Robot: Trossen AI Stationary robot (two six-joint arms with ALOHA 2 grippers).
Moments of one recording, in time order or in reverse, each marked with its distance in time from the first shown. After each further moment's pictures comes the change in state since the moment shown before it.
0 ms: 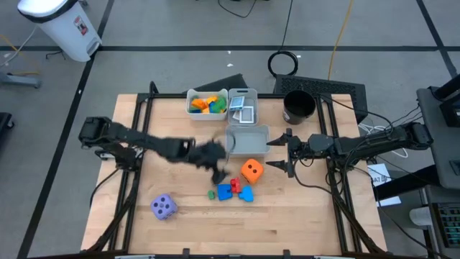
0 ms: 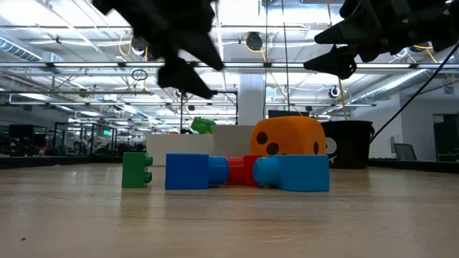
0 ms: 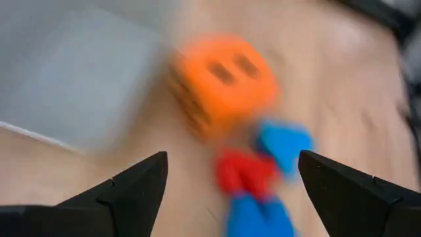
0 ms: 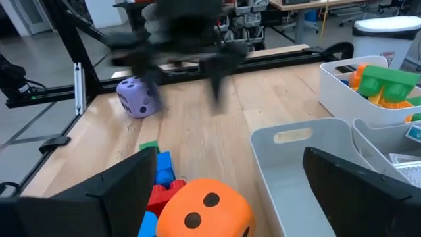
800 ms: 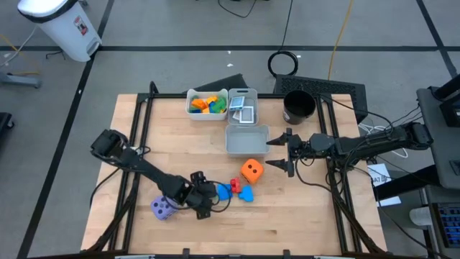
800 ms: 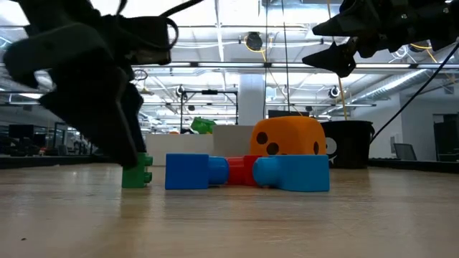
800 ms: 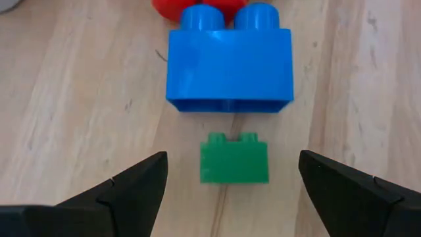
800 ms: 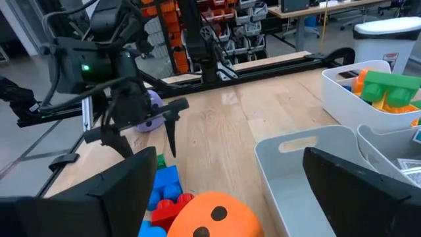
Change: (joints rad) left arm -0.374 0.224 0.000 -0.198 -0.263 -0.141; right arm 0.000 0.000 0.001 0.042 -0.002 0.045
